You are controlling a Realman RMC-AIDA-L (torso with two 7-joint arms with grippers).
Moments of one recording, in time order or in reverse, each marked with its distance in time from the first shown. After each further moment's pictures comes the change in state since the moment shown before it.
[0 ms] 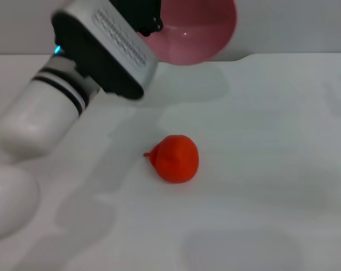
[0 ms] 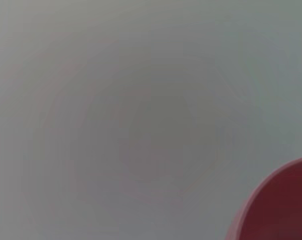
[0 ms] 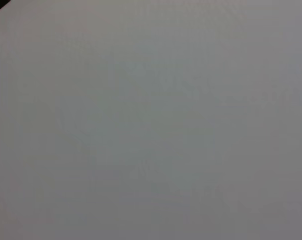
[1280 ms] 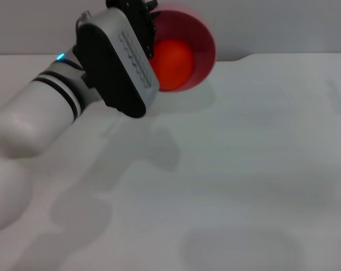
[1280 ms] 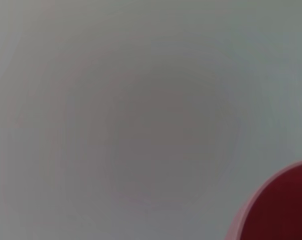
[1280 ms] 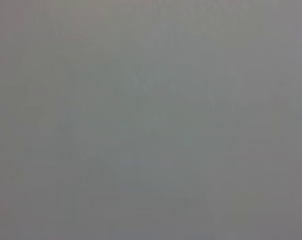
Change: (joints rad) left arm 0.006 -0.012 -0.108 0.035 0.154 0.290 0.035; right arm -0.015 -0.001 0.001 -0.026 0.002 0.054 -0.017
